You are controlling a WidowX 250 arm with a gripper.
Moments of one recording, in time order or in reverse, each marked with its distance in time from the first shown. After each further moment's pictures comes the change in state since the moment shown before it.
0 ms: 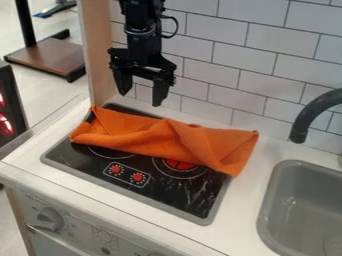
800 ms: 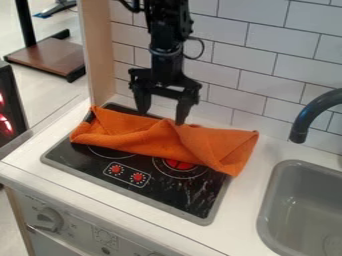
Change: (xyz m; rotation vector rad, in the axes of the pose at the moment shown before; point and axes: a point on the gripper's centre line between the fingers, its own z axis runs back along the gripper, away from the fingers) arm -0.010 -0.052 -0.007 -0.012 0.020 0.059
